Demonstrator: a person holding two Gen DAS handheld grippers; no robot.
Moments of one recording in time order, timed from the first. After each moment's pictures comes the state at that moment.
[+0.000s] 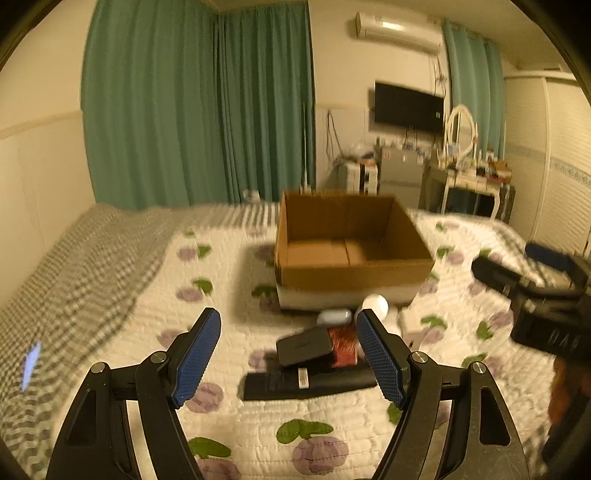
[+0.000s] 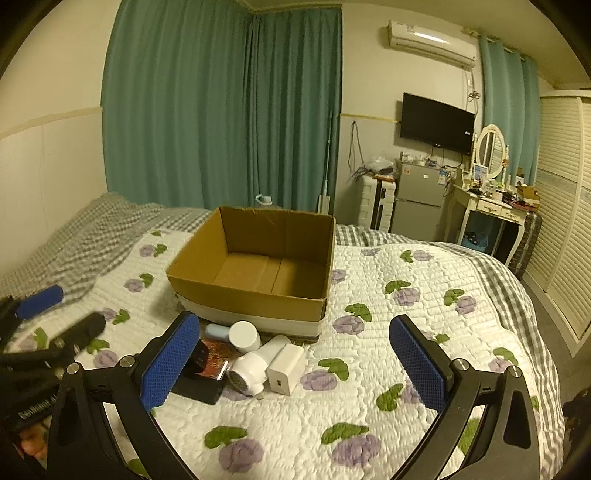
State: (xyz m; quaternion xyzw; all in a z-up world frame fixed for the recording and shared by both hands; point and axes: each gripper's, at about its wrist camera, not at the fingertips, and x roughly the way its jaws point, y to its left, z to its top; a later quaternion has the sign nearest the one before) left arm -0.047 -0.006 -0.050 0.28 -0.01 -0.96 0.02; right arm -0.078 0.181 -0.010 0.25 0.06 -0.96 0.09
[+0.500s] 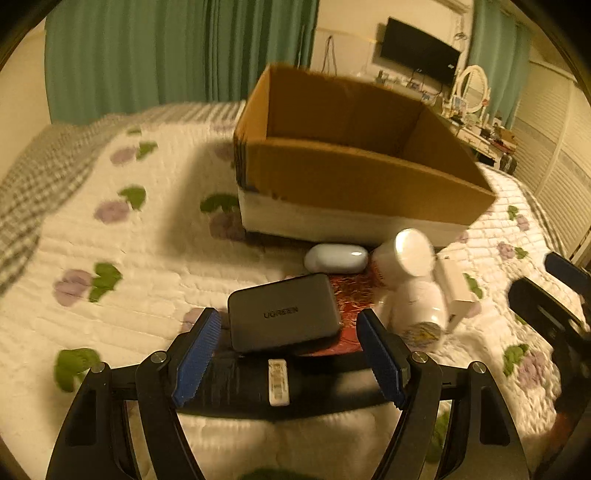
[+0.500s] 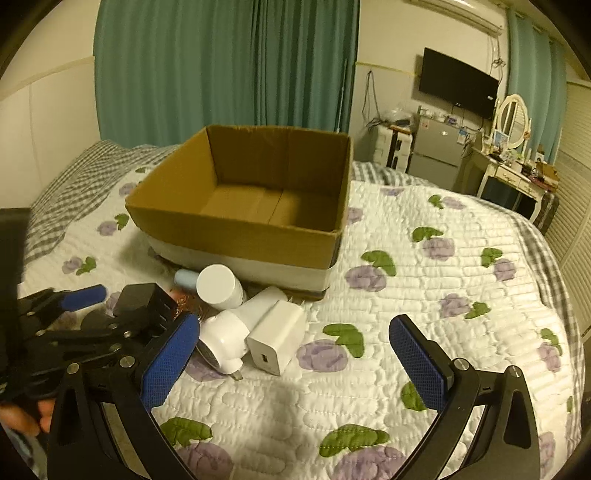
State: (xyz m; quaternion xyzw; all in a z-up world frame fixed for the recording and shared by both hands) left arm -0.144 -0.006 -0.147 0.42 0.05 -0.91 -0.02; right arm -0.134 0.180 -0.082 0.34 0.07 -0.93 0.11
